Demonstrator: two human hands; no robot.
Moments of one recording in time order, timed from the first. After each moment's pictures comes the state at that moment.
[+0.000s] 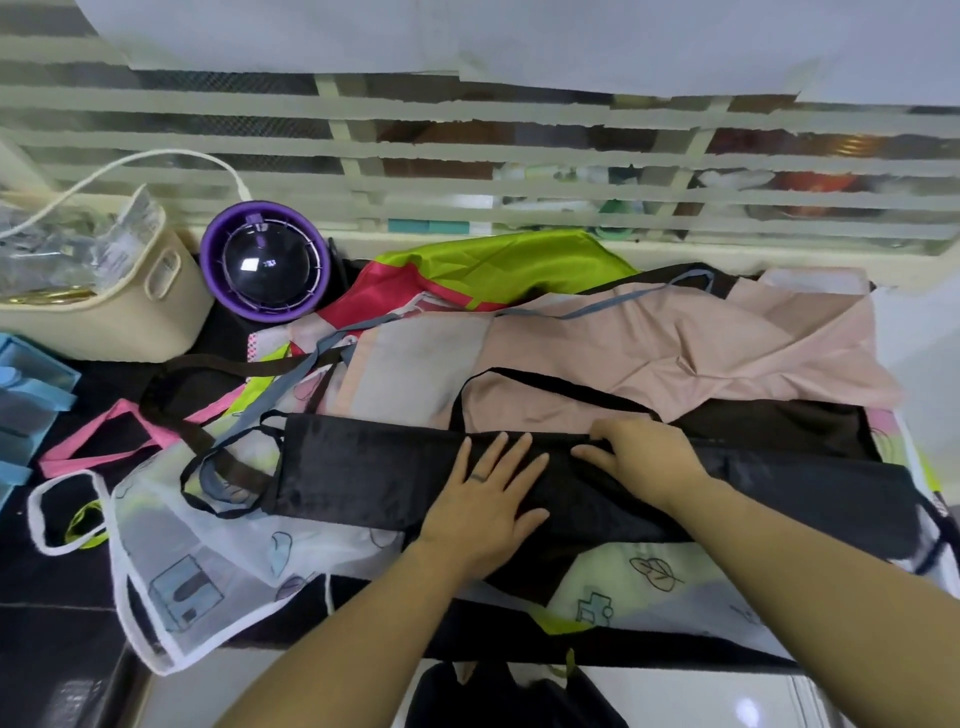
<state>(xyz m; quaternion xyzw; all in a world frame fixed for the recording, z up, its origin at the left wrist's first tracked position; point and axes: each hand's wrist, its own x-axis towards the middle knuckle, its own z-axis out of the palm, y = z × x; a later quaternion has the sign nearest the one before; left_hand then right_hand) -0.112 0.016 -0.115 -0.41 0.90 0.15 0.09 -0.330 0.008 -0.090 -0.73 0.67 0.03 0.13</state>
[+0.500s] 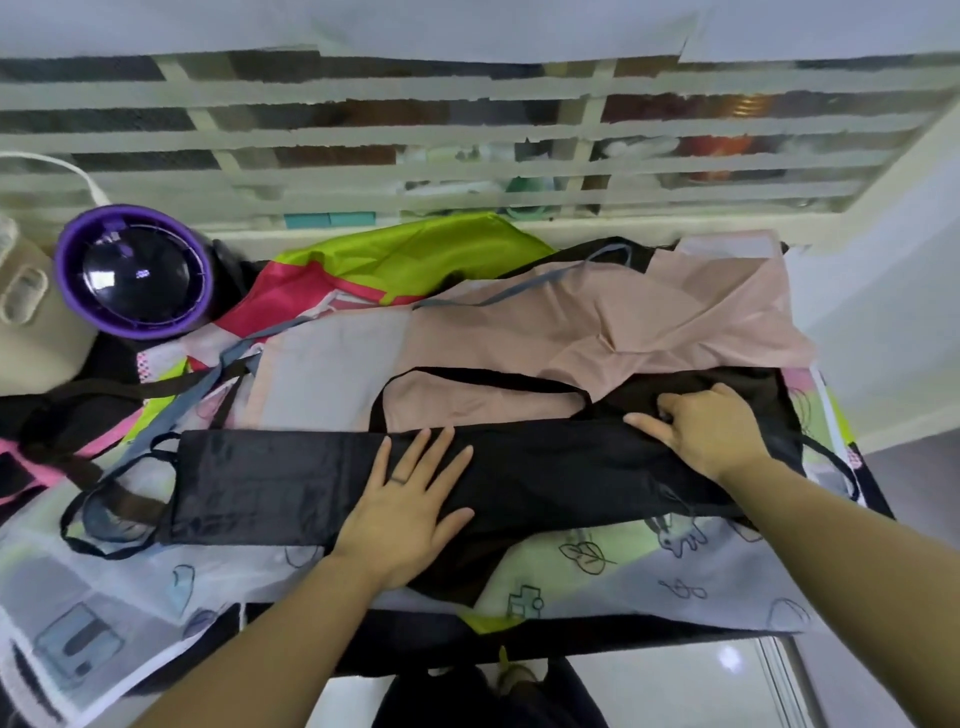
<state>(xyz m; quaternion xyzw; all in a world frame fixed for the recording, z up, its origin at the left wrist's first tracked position) -0.107 0.013 -0.140 -0.40 0.91 0.06 0.06 -0.471 0.041 -0.117 -0.69 0.72 -0.02 -0.04</state>
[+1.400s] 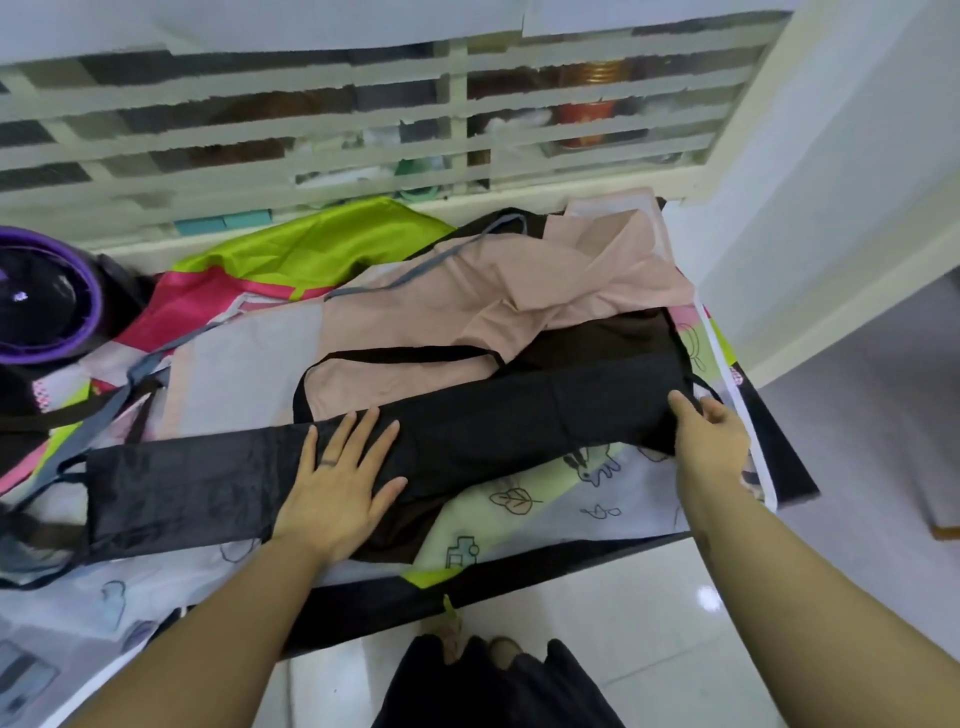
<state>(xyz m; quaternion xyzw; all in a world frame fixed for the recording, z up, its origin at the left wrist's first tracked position) -0.111 0.015 -0.142 -0.42 0.90 0.04 0.06 -0.446 0.143 -0.083 0.03 0.81 -0.54 0.23</state>
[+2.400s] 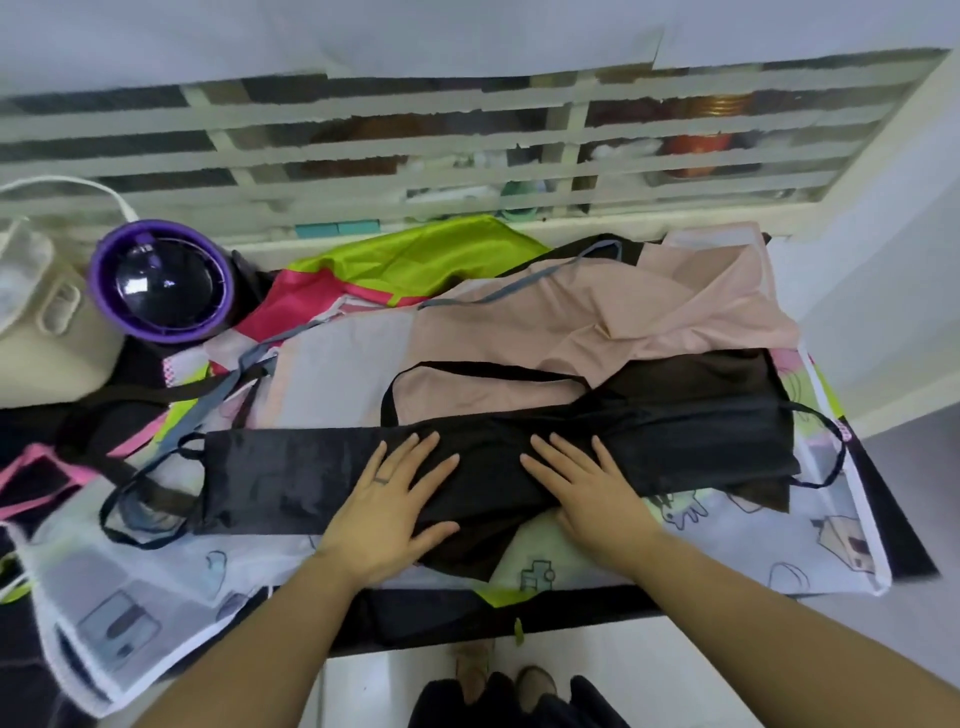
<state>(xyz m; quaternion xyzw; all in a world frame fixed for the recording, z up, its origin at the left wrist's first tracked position) -0.073 0.014 -0.130 -0.36 0.92 0.11 0.07 -0.332 0.097 -0.116 -0.77 0.62 0.09 0.10</state>
